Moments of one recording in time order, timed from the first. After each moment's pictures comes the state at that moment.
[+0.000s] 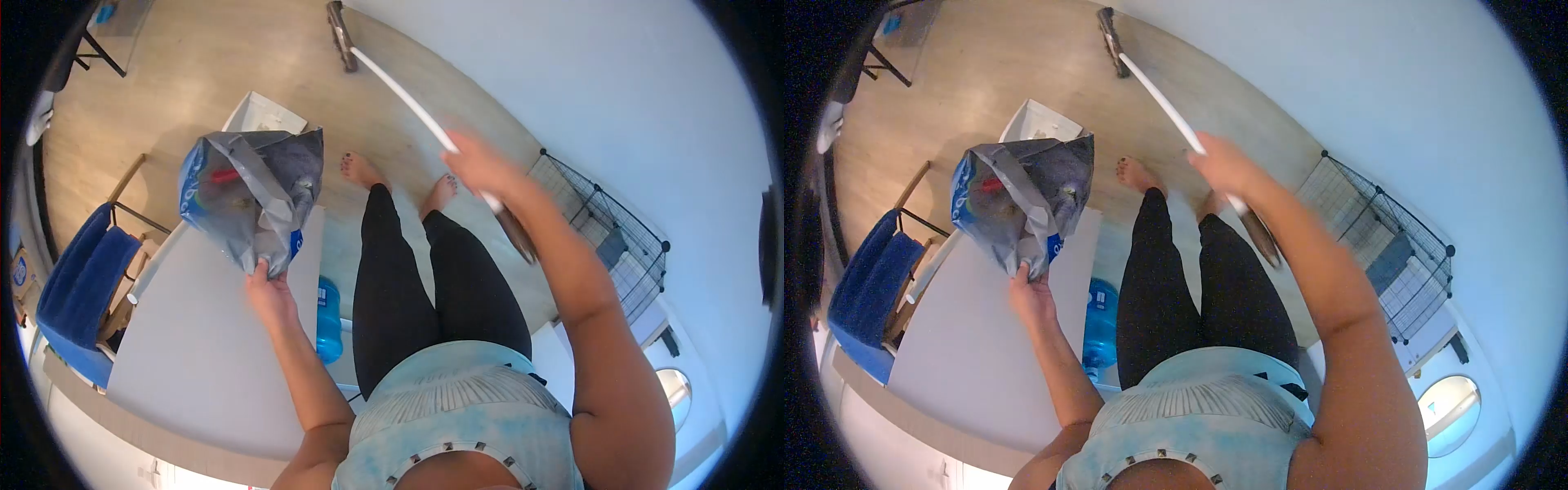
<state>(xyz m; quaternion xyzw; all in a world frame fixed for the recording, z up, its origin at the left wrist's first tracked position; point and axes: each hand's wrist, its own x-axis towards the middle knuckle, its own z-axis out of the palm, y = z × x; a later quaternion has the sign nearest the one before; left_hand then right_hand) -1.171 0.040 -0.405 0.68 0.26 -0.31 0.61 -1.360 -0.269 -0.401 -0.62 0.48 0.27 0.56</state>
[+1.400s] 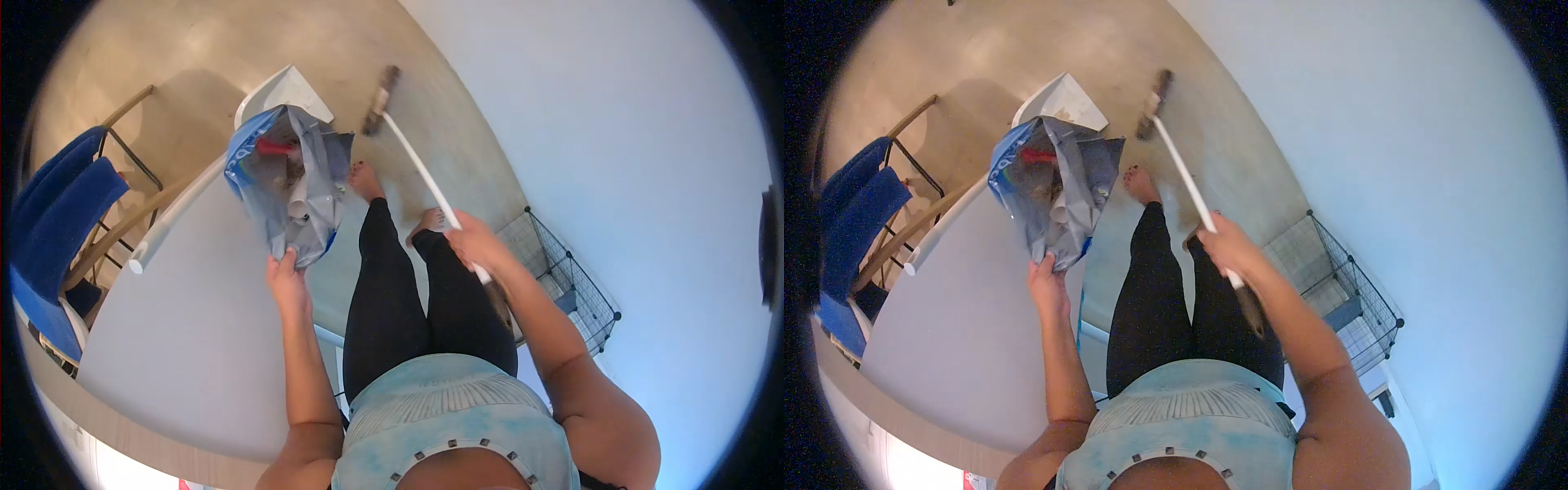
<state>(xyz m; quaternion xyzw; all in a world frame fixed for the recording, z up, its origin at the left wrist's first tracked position) -1.156 0.063 -0.438 0.65 0.34 -0.32 0.60 -1.307 -0.201 -0.414 -0.42 0.54 0.34 0.64</state>
